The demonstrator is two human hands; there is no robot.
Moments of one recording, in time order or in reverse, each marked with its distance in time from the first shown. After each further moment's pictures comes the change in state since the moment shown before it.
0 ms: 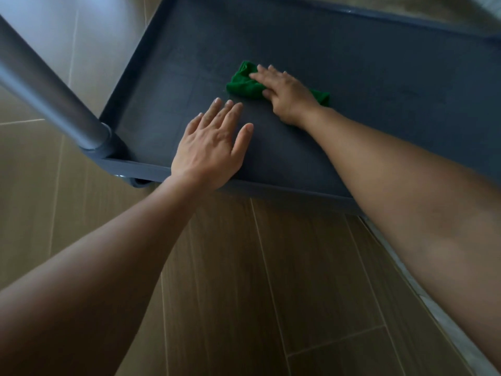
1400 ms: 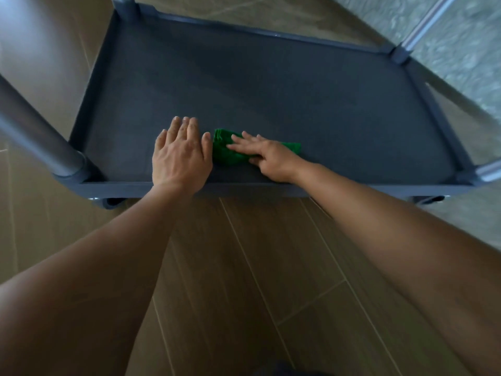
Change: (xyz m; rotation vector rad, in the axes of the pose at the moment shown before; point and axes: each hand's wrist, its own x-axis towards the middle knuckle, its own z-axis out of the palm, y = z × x) left_hand -0.005 0.004 -0.005 -0.012 0.009 -0.040; right_hand -0.137 -0.033 -0.006 0.210 -0.155 0.090
